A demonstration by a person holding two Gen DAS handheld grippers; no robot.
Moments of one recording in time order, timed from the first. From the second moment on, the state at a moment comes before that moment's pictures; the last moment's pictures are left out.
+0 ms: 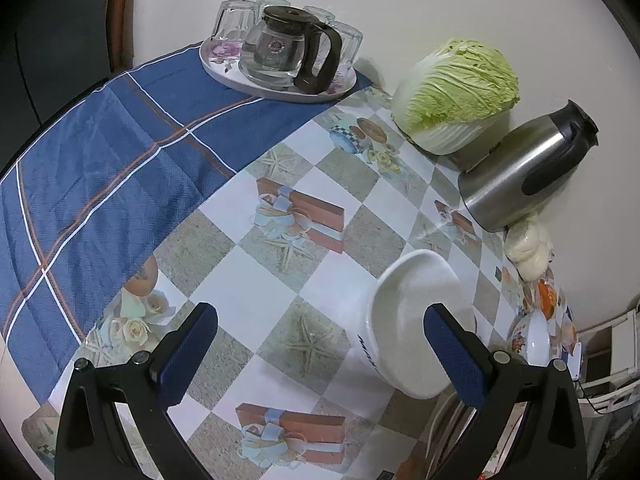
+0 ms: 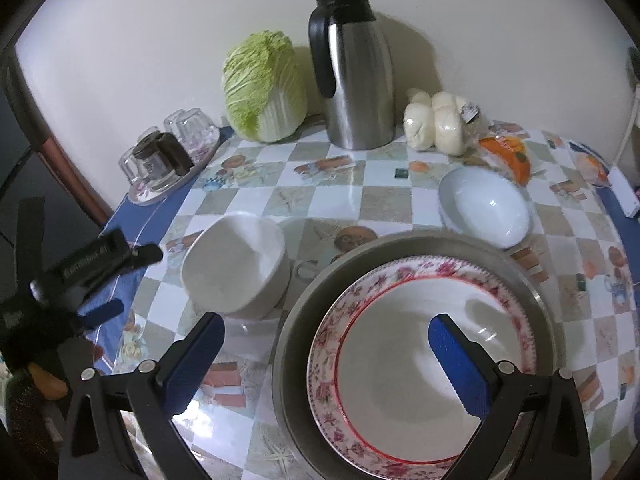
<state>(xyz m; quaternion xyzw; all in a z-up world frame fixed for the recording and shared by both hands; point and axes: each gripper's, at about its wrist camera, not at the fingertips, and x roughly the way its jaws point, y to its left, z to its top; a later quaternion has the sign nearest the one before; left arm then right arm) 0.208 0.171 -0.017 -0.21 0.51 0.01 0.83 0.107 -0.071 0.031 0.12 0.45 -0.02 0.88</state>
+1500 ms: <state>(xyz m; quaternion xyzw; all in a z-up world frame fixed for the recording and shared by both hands) 0.237 0.147 -0.066 -0.24 0.56 -0.06 0.79 0.223 -0.033 -0.018 0.10 0.56 -0.04 0.82</state>
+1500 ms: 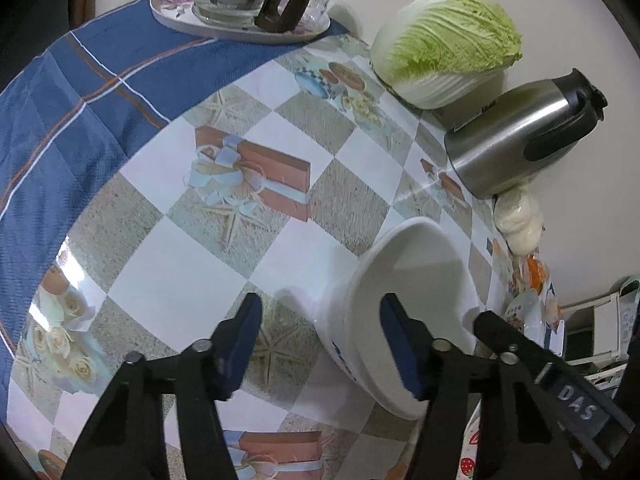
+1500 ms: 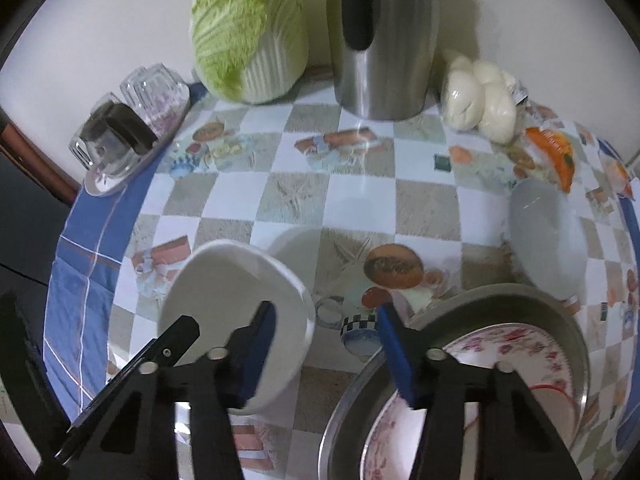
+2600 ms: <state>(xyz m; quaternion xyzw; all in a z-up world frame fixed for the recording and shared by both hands) 0.250 0.125 -0.087 -0.20 0.56 -0.06 0.80 0.244 -0.021 -0.068 0.11 0.59 -0.04 0.80</state>
